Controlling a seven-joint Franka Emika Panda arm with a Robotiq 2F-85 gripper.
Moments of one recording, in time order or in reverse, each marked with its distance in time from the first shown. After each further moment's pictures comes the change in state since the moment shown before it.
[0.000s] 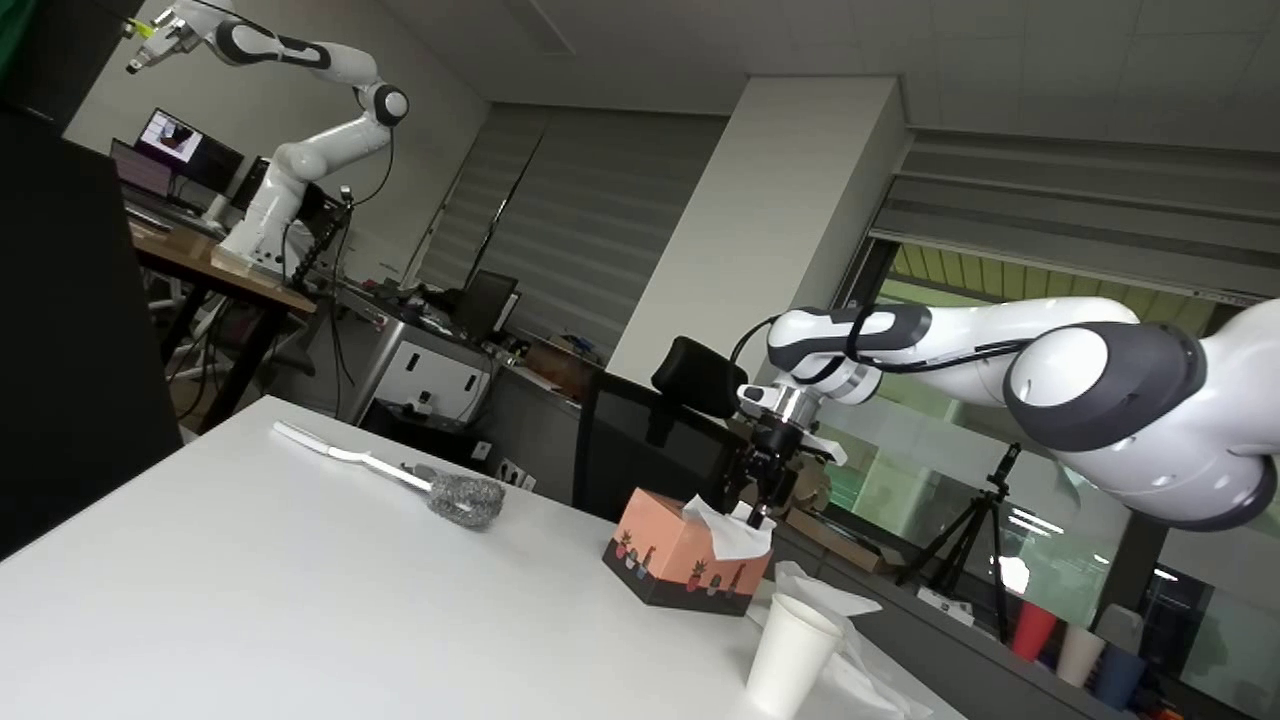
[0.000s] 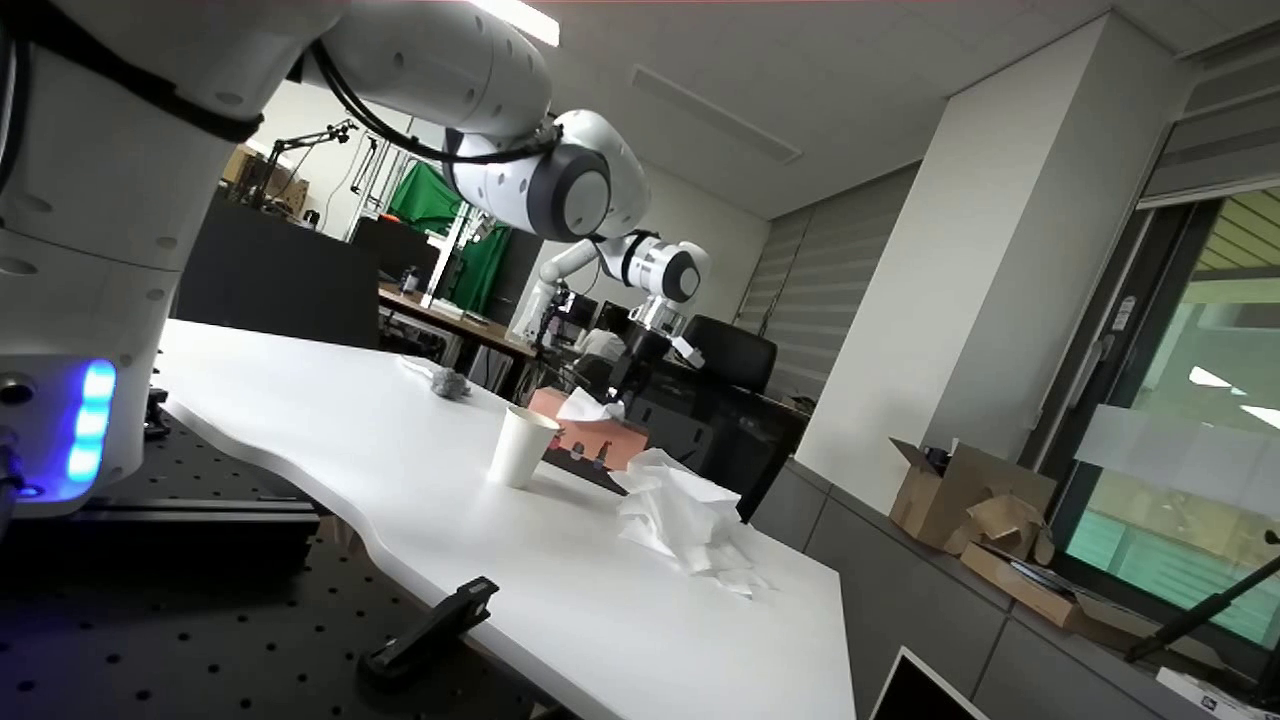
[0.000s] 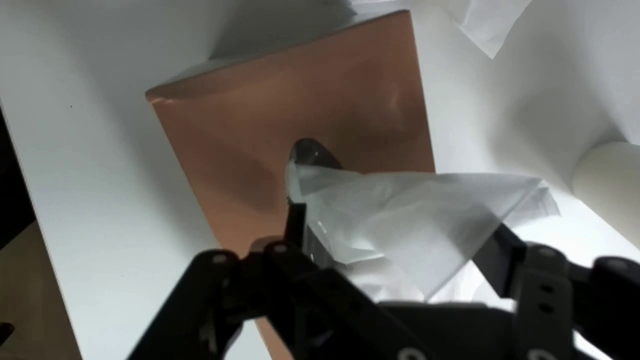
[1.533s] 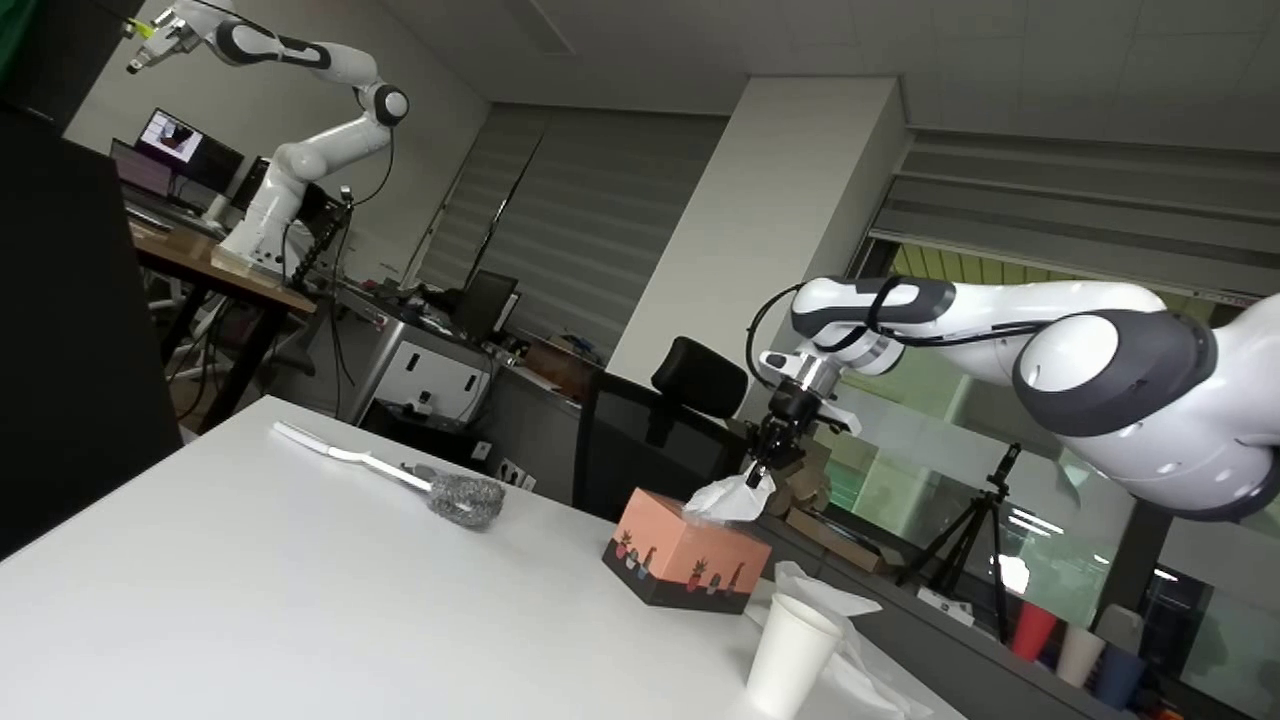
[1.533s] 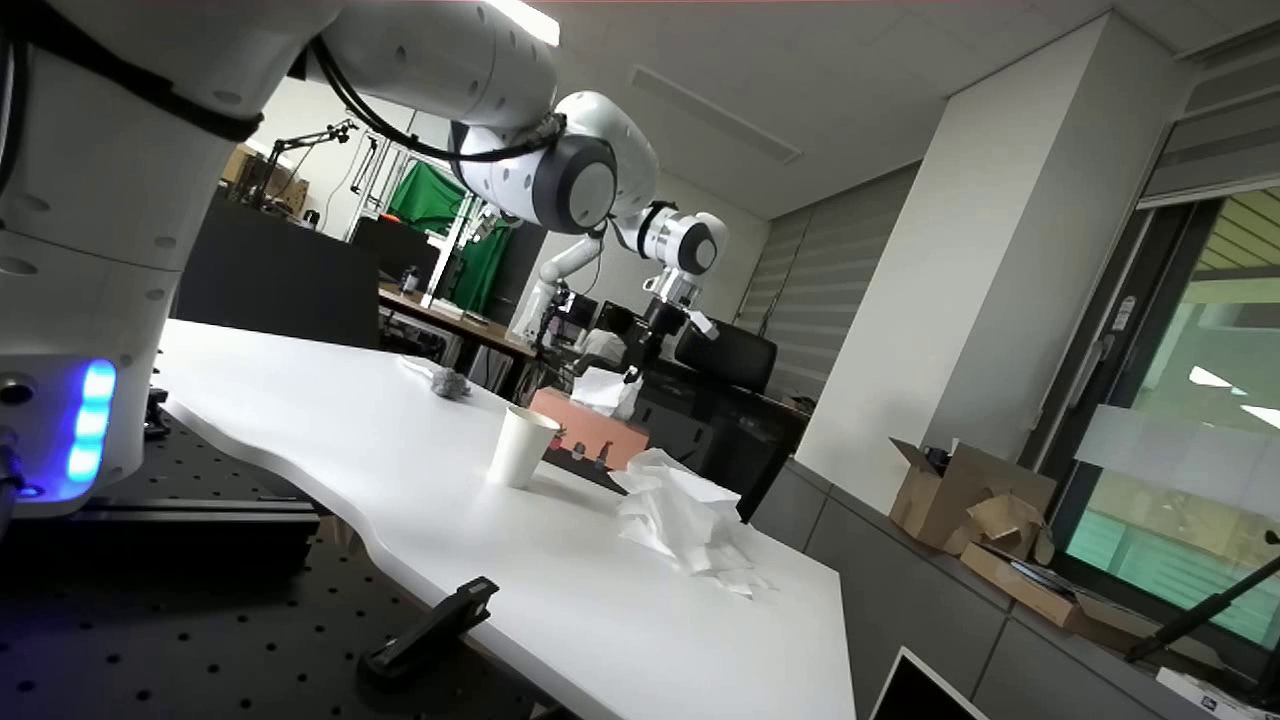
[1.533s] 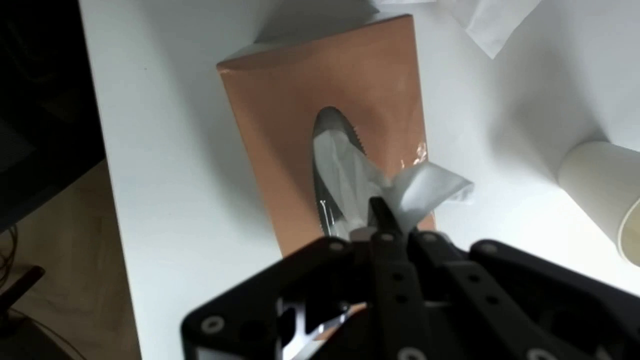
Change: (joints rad) arm -0.019 -0.040 0.023 0.077 0.024 -0.053 -0.089
